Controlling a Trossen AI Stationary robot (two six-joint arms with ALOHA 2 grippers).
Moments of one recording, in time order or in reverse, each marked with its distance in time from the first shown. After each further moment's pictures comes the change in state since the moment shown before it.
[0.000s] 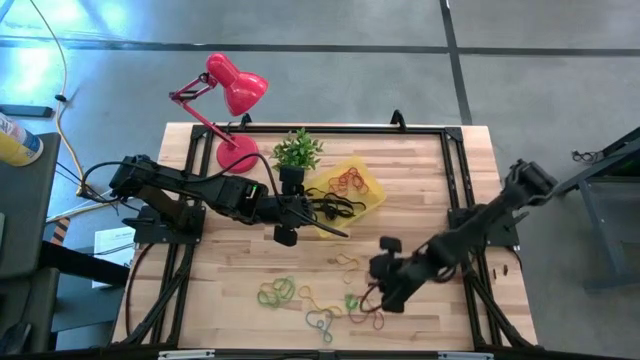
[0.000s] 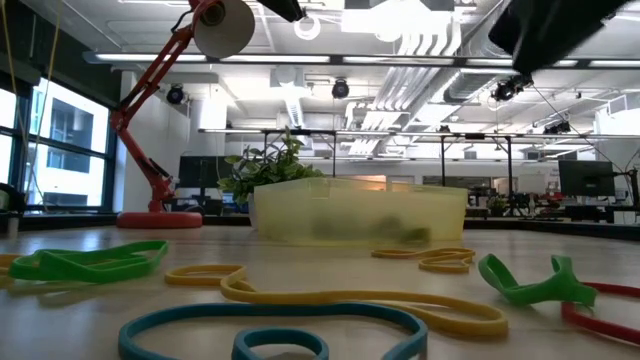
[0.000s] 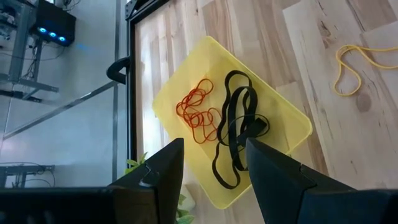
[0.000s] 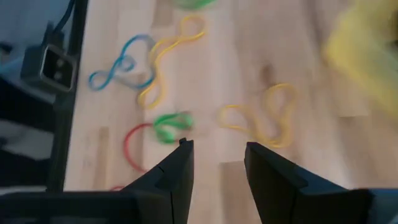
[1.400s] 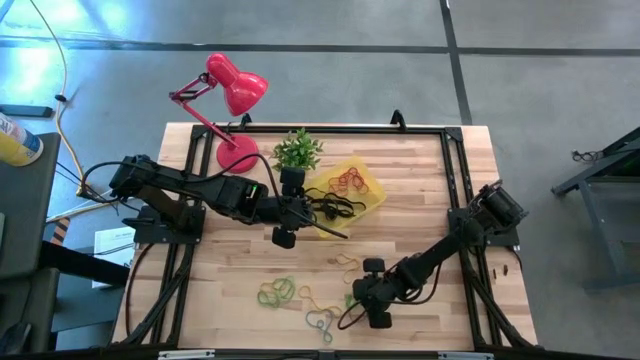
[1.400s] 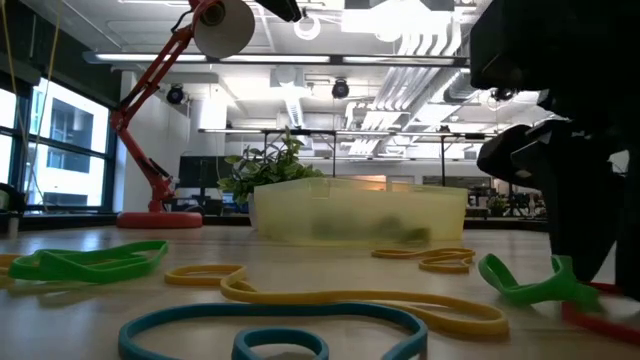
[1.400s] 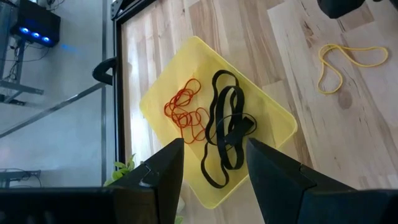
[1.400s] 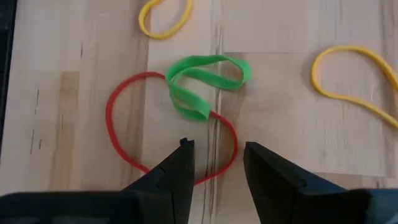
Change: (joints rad) left arm 0.000 0.000 0.000 -0.014 0.050 -0.006; right arm -0.011 0.370 0.004 0.213 -0.206 -0.029
